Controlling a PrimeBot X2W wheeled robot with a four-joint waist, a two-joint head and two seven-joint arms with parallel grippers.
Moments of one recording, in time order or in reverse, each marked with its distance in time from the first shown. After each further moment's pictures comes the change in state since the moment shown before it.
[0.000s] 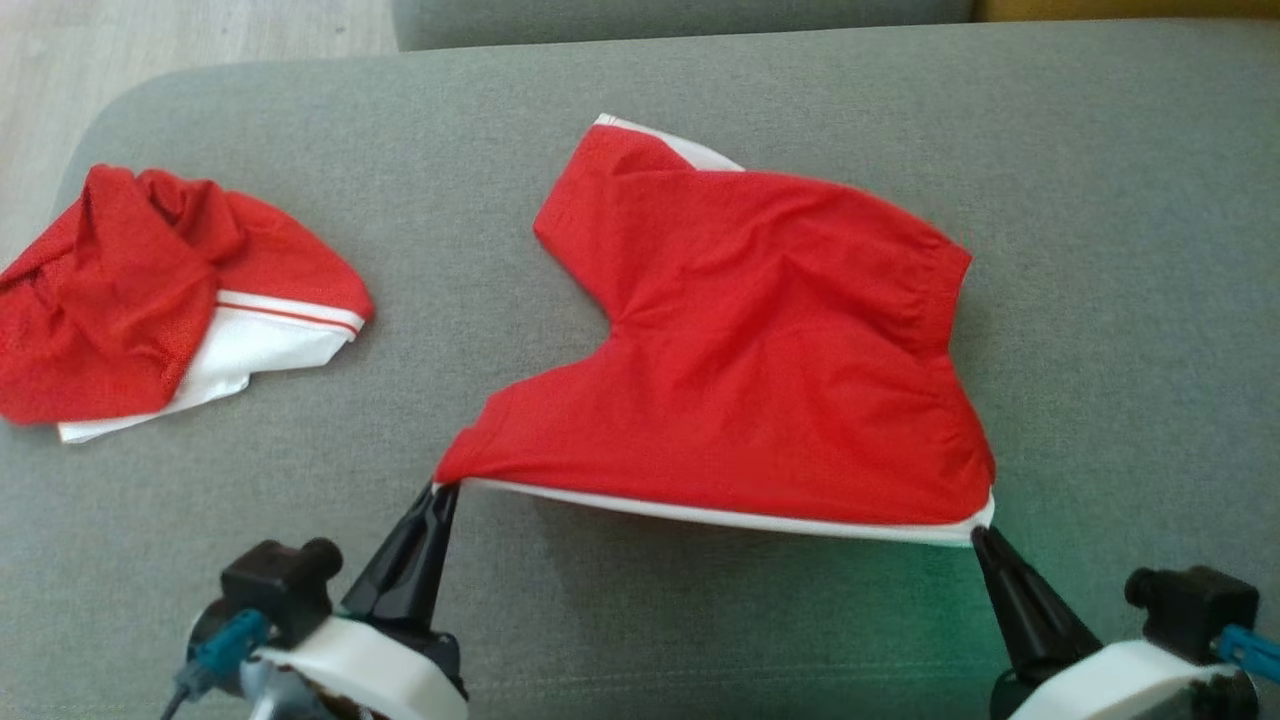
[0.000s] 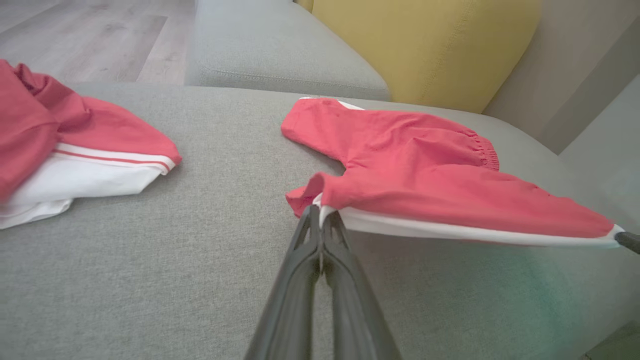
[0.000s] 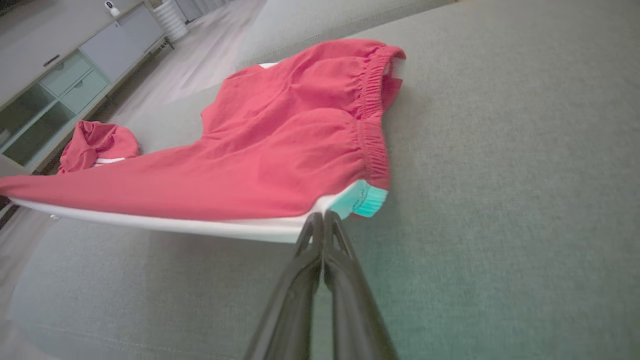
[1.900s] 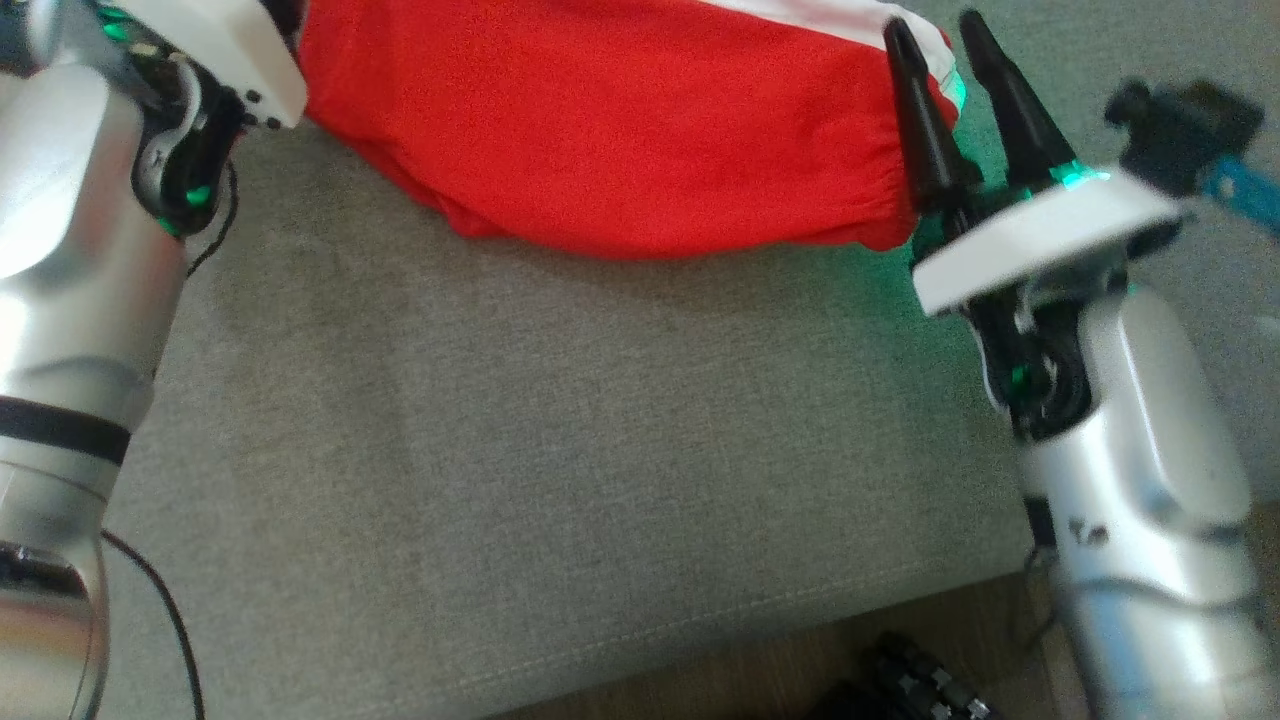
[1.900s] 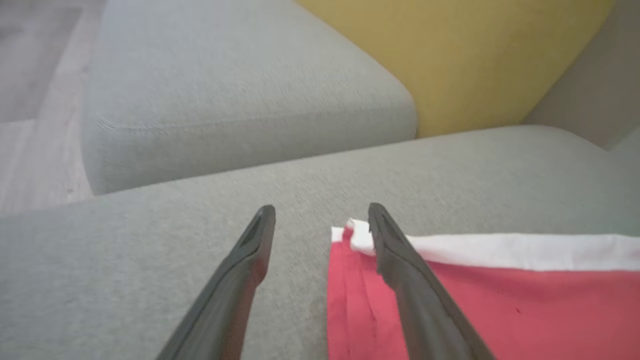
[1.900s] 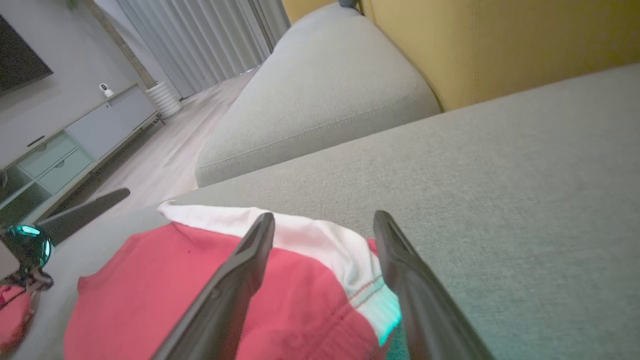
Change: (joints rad) left arm -1.261 0.157 -0.363 0.955 -0.357 -0.116 -0.096; right arm -0.904 -0.015 0.147 0.476 0.152 0.000 -0.185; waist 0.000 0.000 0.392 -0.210
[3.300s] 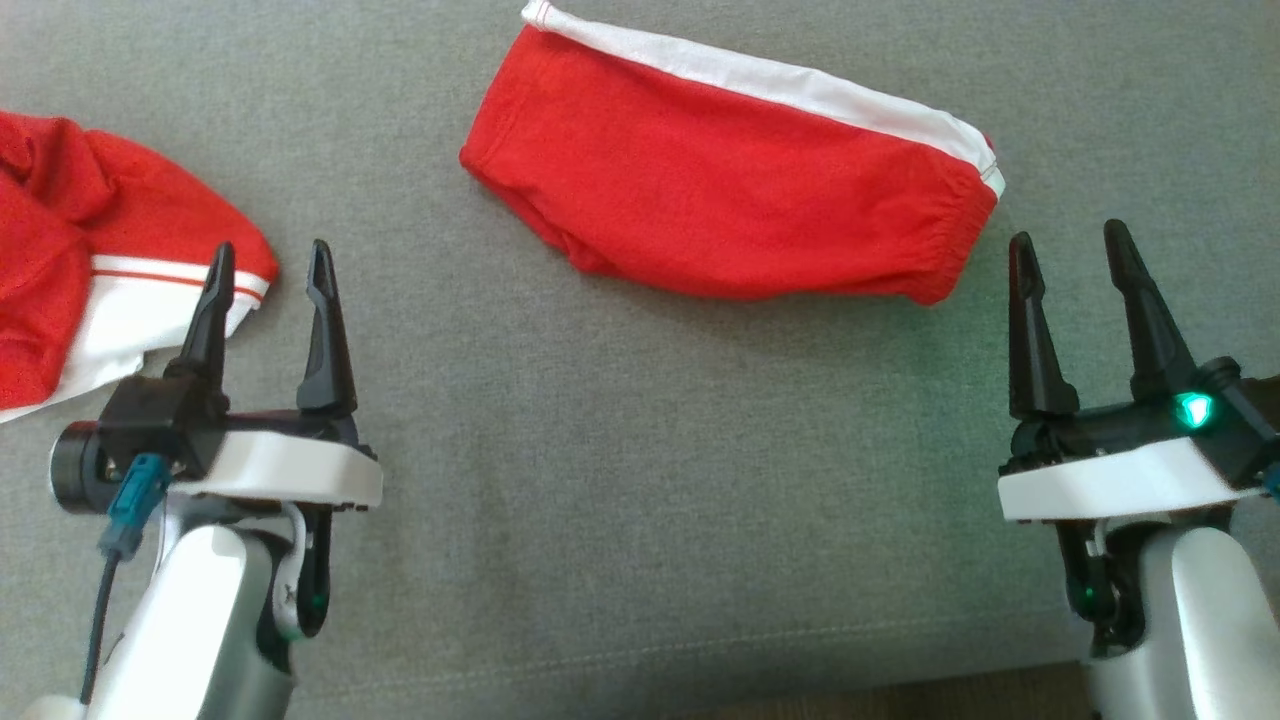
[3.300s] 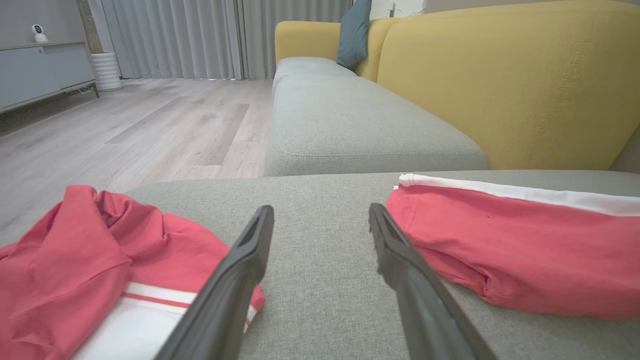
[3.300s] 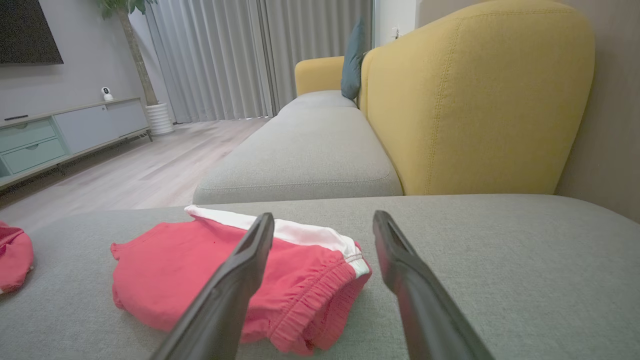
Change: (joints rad) left arm 0.883 -0.055 0.339 -0.738 0.360 0.360 -0.179; right arm 0.466 0.011 -0.172 -0.317 -0.372 0.000 -0.192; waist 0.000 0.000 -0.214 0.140
